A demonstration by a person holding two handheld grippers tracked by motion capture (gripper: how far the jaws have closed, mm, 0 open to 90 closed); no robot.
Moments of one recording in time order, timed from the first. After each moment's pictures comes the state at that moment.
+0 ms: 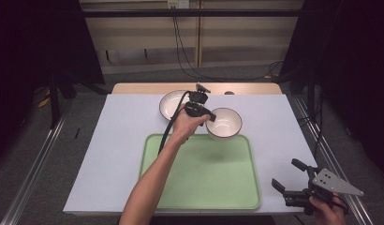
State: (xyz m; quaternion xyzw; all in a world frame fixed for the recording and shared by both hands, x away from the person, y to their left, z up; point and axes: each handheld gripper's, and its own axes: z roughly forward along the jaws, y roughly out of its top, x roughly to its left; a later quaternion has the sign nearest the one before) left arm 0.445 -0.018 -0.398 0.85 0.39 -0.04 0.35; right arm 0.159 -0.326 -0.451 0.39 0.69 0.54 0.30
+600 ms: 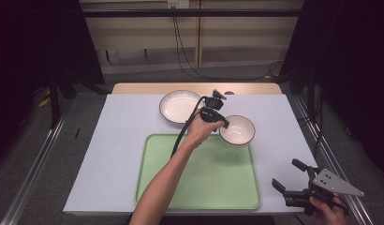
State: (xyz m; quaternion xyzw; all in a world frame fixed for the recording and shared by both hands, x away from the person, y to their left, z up) left arm 0.435 -0.060 -0.414 0.87 0.36 -0.06 0.33; right arm 0.159 -0.327 -0.452 0.39 0.68 0.54 0.30
